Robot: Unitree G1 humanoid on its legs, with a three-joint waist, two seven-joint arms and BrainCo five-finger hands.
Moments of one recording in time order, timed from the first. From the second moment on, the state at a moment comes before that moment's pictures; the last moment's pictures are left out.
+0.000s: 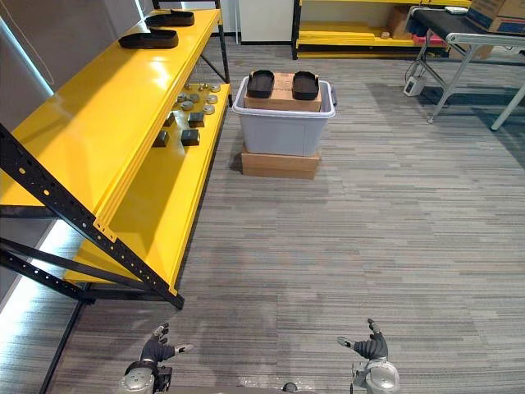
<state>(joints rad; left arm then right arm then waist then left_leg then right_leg) 0.11 0.15 0.01 0.87 0.05 -0.13 0.13 0.11 -0.17 -0.24 0.83 -0.06 -0.11 -0.13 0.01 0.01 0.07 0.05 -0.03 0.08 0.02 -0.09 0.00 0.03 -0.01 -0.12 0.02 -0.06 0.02</state>
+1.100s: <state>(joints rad) 0.05 0.12 0.05 0.74 -0.04 -0.12 0.17 0.01 -0.23 -0.26 0.74 -0.01 -0.08 -0.17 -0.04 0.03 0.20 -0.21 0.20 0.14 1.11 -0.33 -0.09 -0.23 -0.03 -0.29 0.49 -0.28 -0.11</state>
